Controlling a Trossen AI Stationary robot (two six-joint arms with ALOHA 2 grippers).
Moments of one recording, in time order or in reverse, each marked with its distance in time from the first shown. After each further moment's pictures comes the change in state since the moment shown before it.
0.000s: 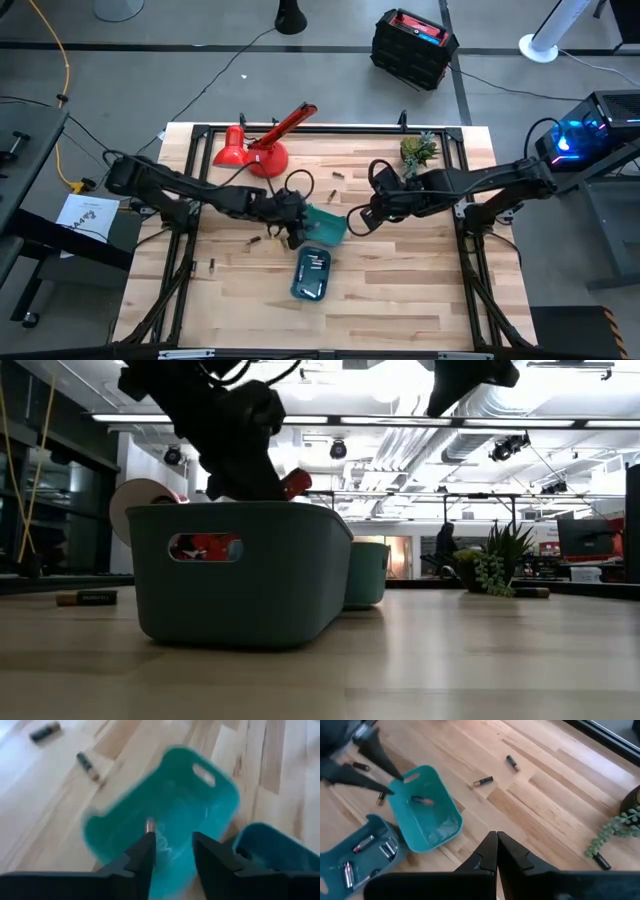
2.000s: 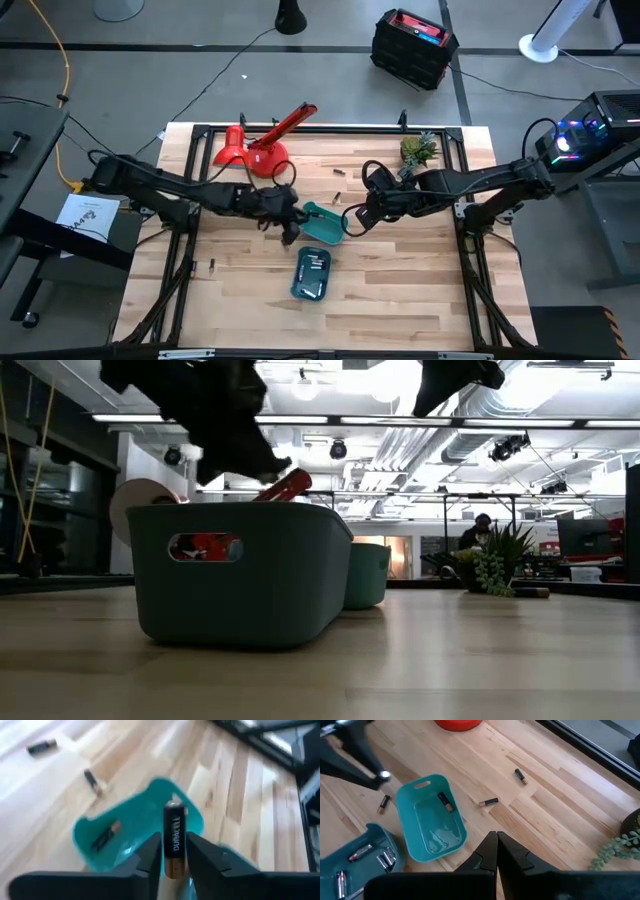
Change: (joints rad) left arm 0.016 -0.134 -0.085 0.119 0.015 -0.093; right arm 0.000 0.019 0.000 0.068 0.048 -0.082
